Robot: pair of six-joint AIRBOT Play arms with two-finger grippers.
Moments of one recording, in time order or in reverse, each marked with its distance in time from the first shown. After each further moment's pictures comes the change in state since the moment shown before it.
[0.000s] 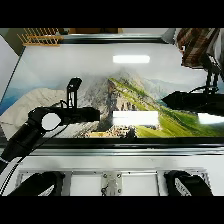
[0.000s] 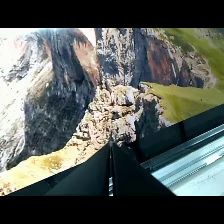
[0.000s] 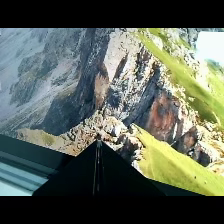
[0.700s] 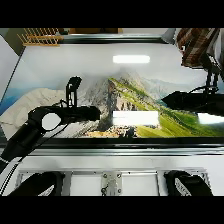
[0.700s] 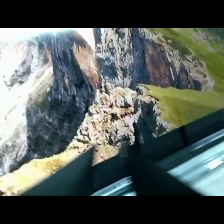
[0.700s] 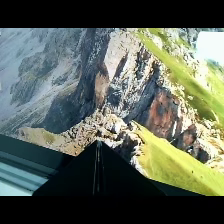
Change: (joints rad) left arm 0.012 0.000 0.003 0.024 0.029 0.010; right arm 0.000 0.000 0.000 0.000 0.000 0.000
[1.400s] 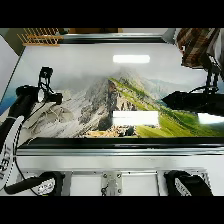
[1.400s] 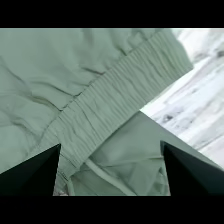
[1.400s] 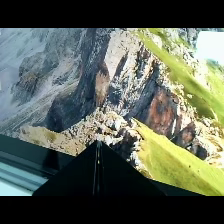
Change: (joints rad) left arm 0.495 -0.421 0.171 0.589 0.035 0.177; right arm 0.000 0.000 0.000 0.000 0.000 0.000
